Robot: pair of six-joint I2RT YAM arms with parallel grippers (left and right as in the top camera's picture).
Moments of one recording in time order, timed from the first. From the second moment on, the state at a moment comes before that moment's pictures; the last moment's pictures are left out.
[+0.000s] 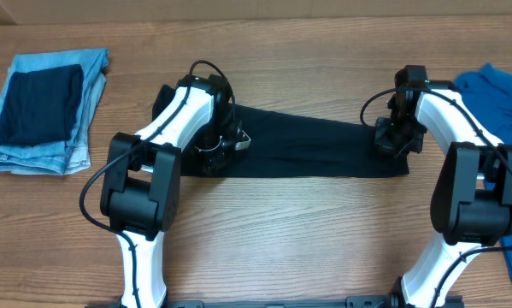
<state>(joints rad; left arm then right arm) -0.31 2.18 1.60 -1.26 0.06 0.63 -0.07 2.02 1.41 -0.98 0.01 0.18</state>
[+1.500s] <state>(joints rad) -0.14 2.19 1.62 -1.05 -0.06 -0.18 0.01 1.96 1.32 -0.93 -0.15 0.12</state>
